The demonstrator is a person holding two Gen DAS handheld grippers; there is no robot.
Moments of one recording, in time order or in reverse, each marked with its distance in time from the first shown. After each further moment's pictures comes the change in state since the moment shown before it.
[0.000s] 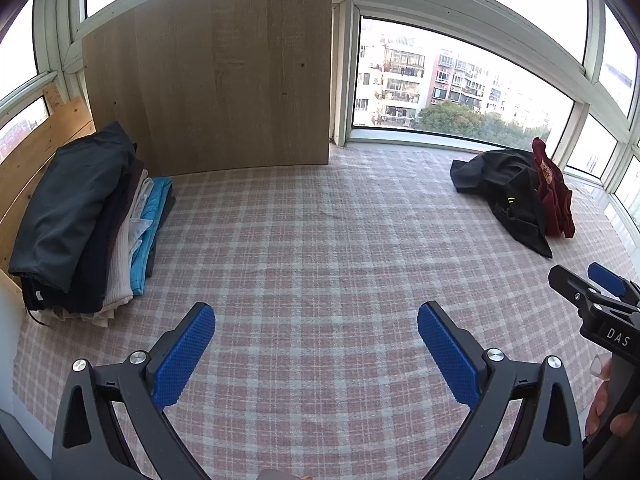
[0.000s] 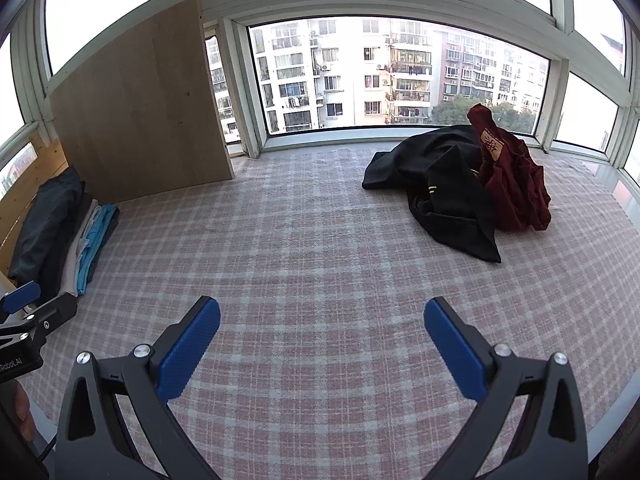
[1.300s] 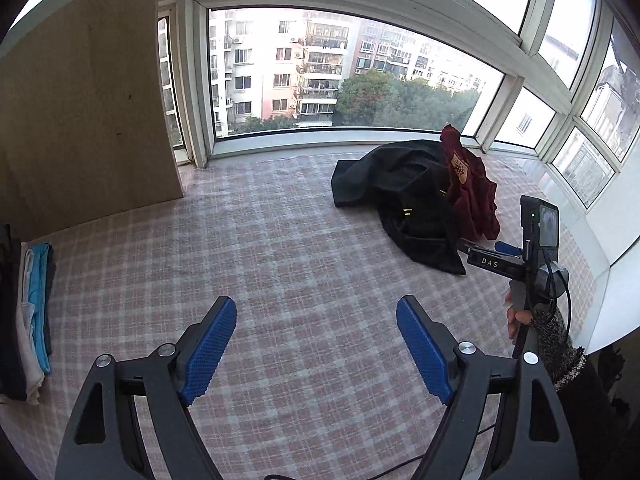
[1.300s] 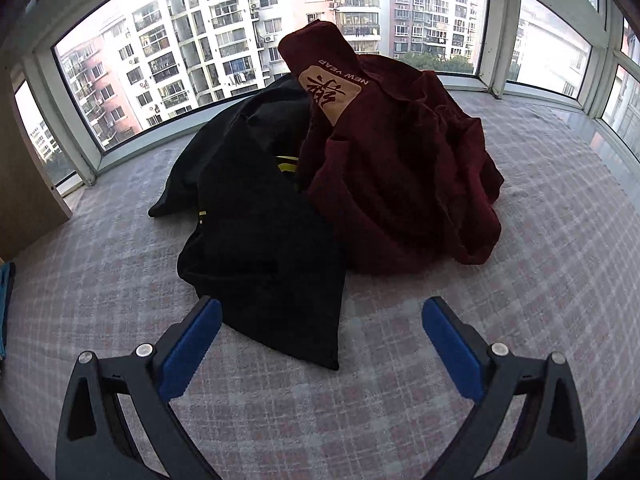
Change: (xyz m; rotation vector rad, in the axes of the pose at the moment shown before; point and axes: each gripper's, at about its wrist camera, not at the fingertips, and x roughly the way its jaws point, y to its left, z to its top) left arm 0.052 -0.146 0.094 0.127 0.114 -0.240; right arm 0.171 -0.246 0.068 0.139 0.135 -0.119
